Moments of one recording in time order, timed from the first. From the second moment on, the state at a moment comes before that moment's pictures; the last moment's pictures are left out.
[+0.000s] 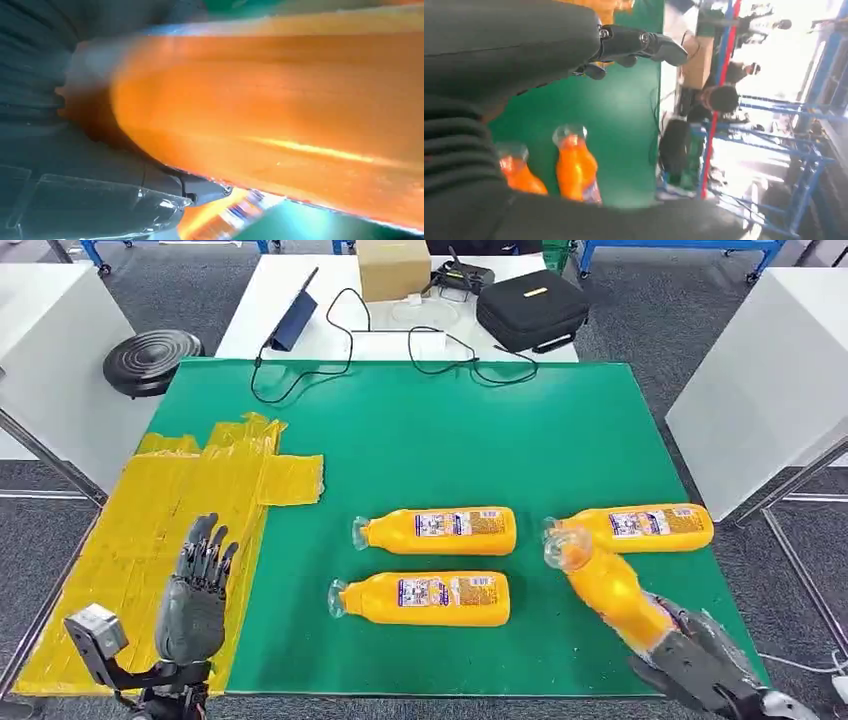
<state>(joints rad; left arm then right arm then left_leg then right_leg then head) 0.25 0.04 -0.11 -1.77 0.32 -0.13 -0.32 0.37 -0.39 -0.13 -1.92 0.30 0.27 -0.05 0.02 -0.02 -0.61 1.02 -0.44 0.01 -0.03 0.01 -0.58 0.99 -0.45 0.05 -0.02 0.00</state>
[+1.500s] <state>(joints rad) -0.10 0.03 -0.41 -1.70 0.60 0.01 -0.11 -0.24 -0.07 0.36 -1.70 0.31 0.10 0.13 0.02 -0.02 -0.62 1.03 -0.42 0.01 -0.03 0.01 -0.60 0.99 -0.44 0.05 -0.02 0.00</state>
